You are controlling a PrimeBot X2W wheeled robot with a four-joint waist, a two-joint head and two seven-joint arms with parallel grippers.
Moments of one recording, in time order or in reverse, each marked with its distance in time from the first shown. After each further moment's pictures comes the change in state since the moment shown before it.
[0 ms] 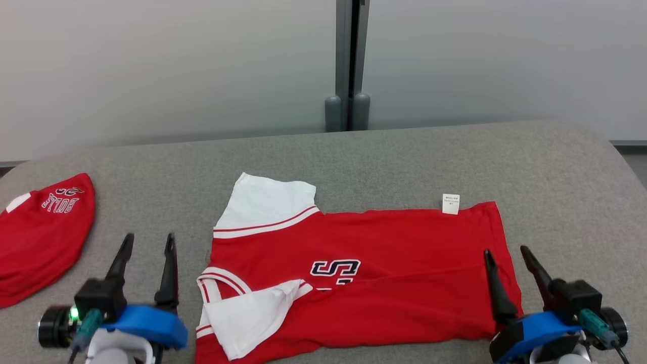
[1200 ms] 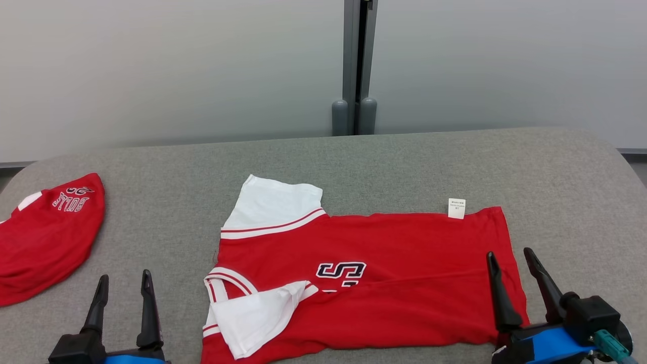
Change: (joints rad) left arm 0.175 -0.025 0.057 -0.171 -0.039 0.052 -0.009; right arm 0.075 -0.006 0.021 -0.146 0.058 0.000 -0.008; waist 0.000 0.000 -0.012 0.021
